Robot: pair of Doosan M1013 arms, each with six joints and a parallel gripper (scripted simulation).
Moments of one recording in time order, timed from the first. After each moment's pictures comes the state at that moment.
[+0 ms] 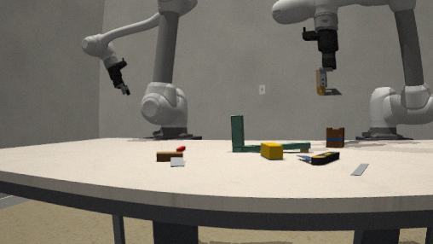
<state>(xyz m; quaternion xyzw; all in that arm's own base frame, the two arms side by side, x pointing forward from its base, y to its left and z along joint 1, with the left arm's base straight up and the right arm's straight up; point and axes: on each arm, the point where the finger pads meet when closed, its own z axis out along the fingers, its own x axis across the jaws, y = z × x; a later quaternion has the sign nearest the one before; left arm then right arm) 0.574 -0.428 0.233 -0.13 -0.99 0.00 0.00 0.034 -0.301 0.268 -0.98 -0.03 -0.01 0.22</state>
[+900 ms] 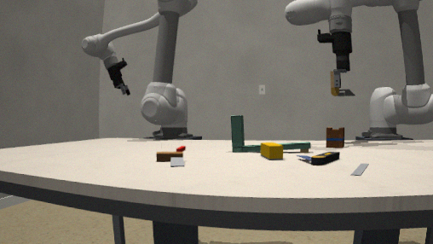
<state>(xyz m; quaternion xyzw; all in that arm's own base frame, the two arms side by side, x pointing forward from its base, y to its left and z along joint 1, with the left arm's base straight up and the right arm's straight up) 0.543 -0.370 0.233 -0.15 -0.99 0.00 0.00 0.034 -0.301 0.268 -0.98 -0.03 -0.01 0.22</state>
